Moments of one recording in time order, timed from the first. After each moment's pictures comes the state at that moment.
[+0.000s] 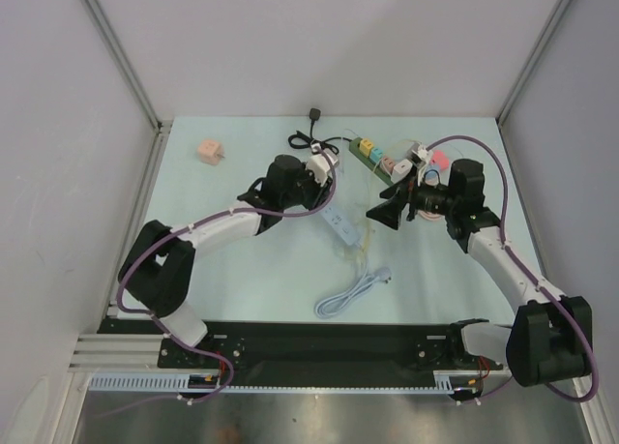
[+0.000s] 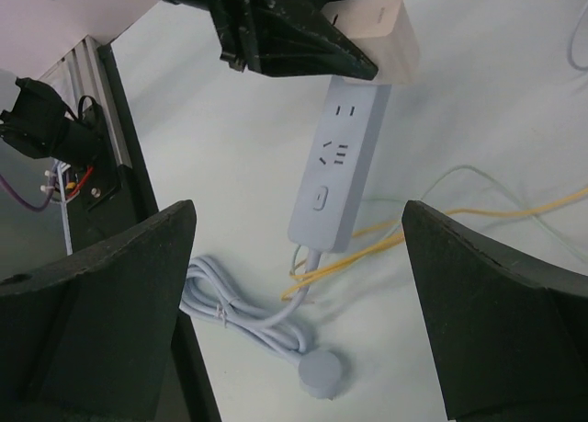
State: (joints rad) left arm -0.63 1.65 1.09 0.11 0.18 0.16; right arm 0.16 1.19 0.80 0.07 -0.98 0.09
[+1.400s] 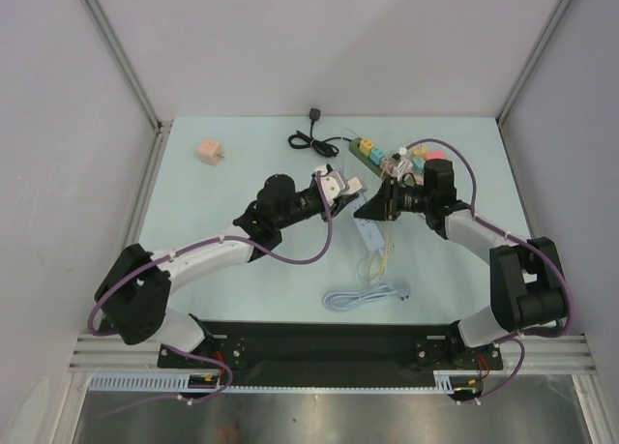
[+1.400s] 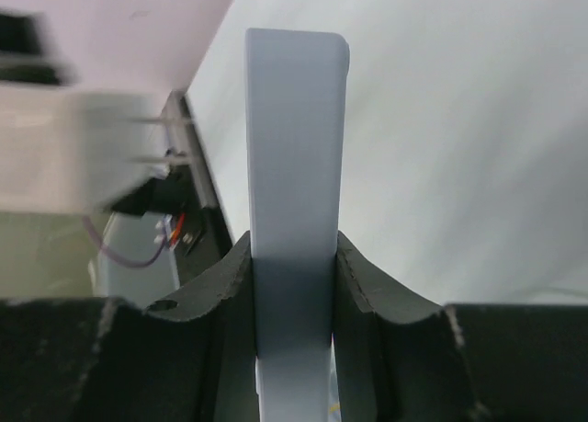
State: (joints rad) left arm -0.79 1.46 0.92 0.51 0.31 0.28; right arm 0.22 1.50 0.82 0.25 -1.06 0.44
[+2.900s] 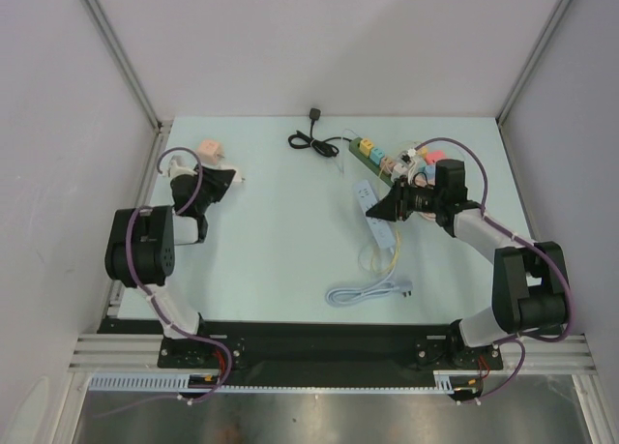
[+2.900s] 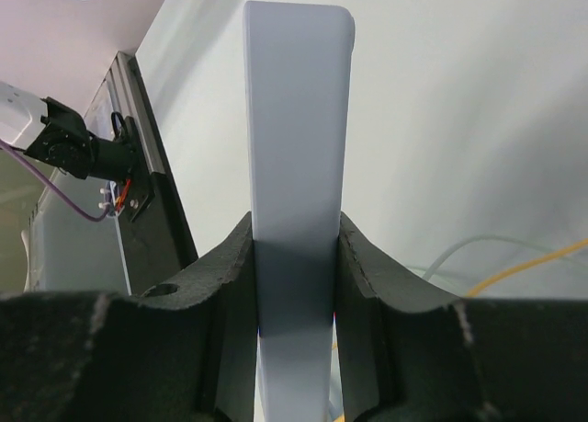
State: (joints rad) left arm 0.05 1.74 0.68 0.84 0.22 -0.90; right arm 0.14 1.48 0.82 0.12 -1.03 0.21
